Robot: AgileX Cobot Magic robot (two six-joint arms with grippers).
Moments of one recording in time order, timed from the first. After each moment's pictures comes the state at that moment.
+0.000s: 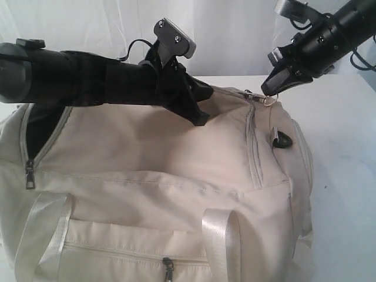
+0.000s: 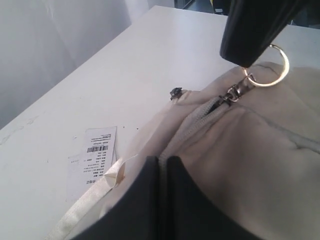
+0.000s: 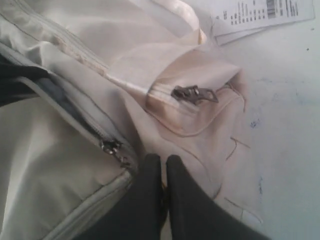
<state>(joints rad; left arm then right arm) -0.58 1.86 -1.30 -1.79 0.36 2.11 0.14 1.94 -1.69 0.64 1.22 -0.69</state>
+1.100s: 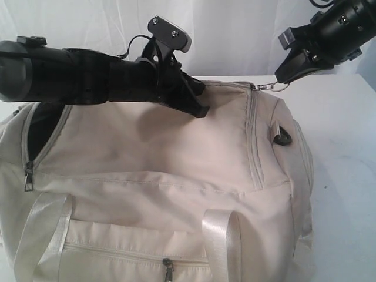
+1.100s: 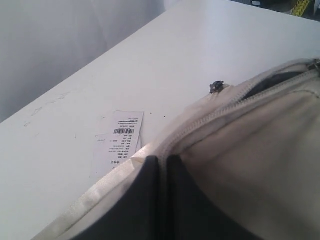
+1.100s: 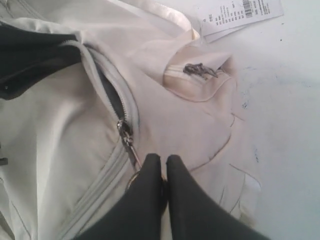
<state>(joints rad) -0.59 1.85 -1.31 -1.79 0.22 2.00 0.14 1.74 -1.58 0.58 1.20 -0.56</state>
